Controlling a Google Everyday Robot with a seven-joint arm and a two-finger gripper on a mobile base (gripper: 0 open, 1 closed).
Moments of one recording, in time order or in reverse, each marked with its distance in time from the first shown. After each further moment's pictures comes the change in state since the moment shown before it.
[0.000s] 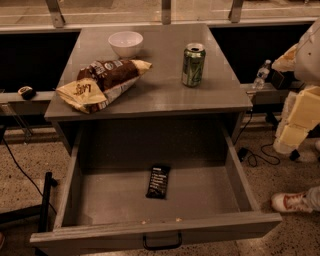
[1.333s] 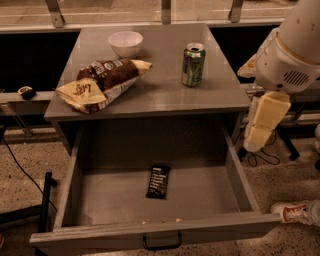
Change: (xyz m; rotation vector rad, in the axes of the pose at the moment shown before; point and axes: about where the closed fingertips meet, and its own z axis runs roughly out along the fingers) arm -0.040 -0.007 0.043 -0.055 -0.040 -0.111
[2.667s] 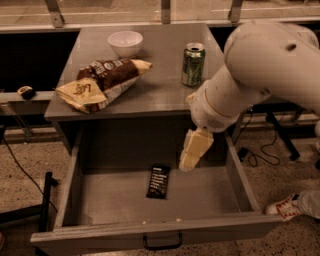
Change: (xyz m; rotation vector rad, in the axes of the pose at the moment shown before) arm -0.080 0.007 0.121 0.047 -0.169 -0.017
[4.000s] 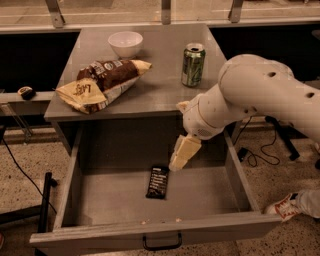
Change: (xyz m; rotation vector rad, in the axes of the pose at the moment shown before) arm -0.005 -0.014 0.057 0.025 -0.133 -0.011
